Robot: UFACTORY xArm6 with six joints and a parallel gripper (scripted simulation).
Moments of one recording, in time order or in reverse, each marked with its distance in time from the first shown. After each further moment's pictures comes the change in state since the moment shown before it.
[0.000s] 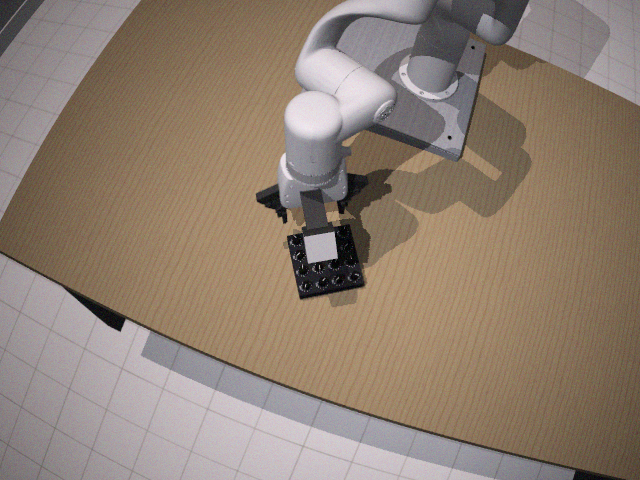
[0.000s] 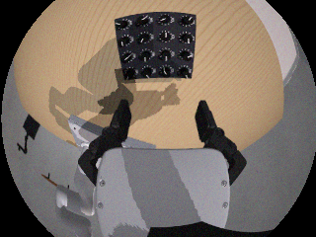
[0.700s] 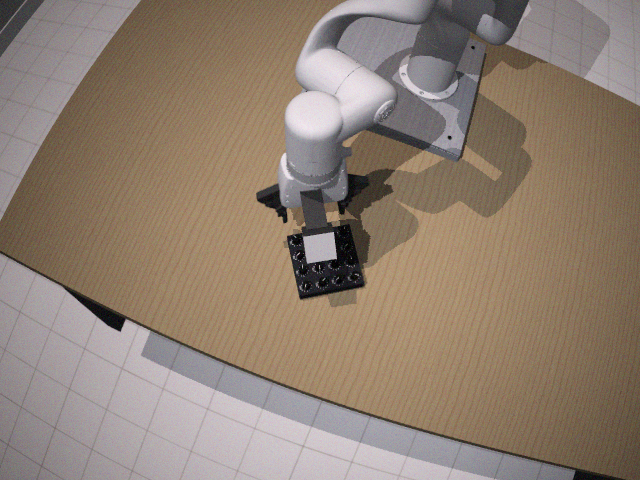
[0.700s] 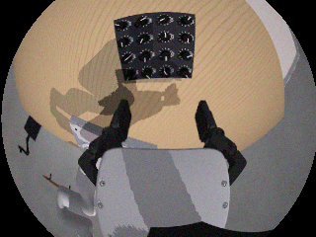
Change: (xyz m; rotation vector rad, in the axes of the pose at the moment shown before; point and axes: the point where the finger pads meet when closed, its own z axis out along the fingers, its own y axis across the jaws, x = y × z) arm 0.000 -0.001 0.000 0.000 0.000 0.017
